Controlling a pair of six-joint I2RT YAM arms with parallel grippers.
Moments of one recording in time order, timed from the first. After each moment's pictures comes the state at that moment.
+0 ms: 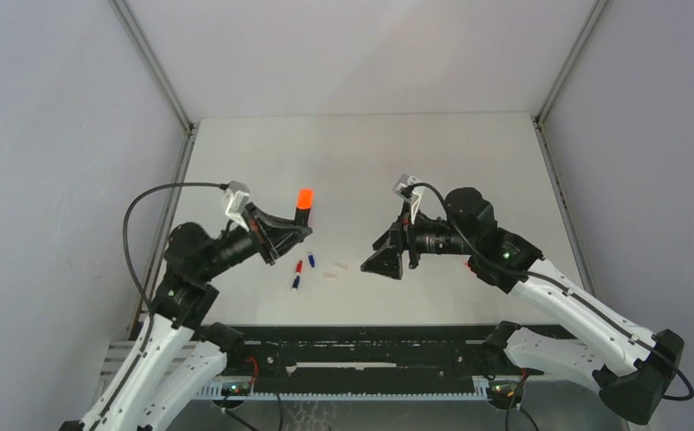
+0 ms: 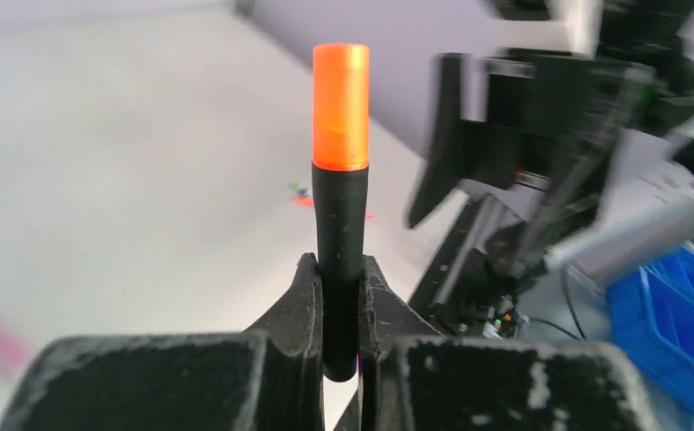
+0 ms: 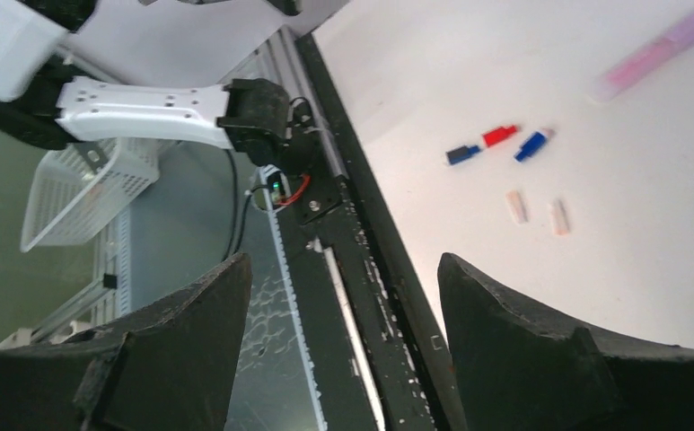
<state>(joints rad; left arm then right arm) -0.41 0.55 0.67 -0.01 0.65 -0.48 0.76 0.96 0.94 -0.30 -0.62 0.39</state>
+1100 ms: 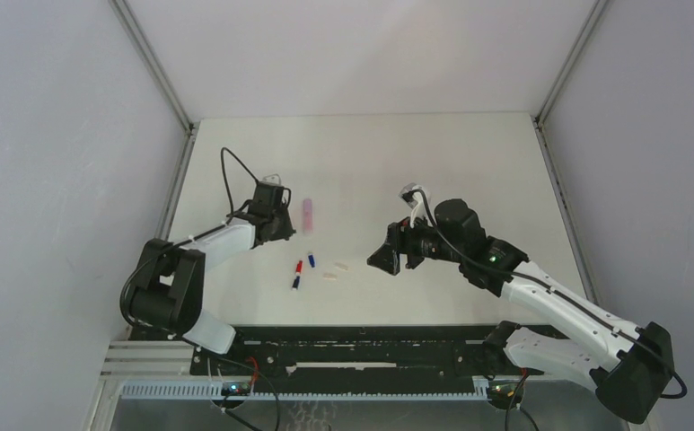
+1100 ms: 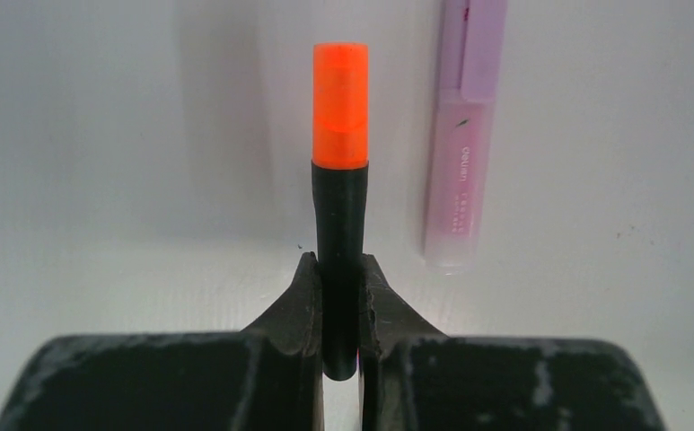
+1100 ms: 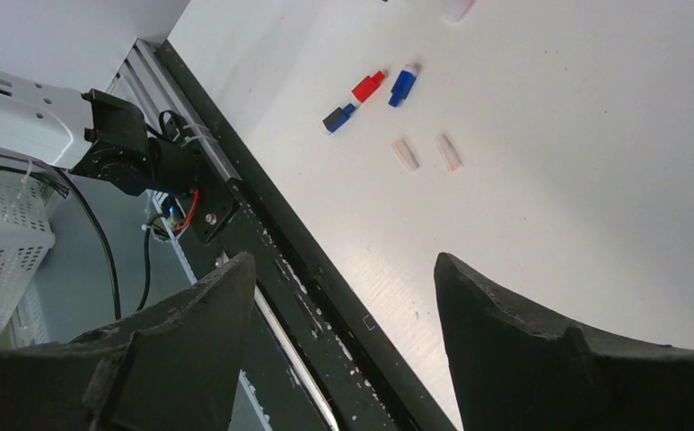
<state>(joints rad) -0.32 1.51 0.78 -0.18 -0.14 -0.48 0.73 0.97 0.78 -0.29 -0.36 0.44</state>
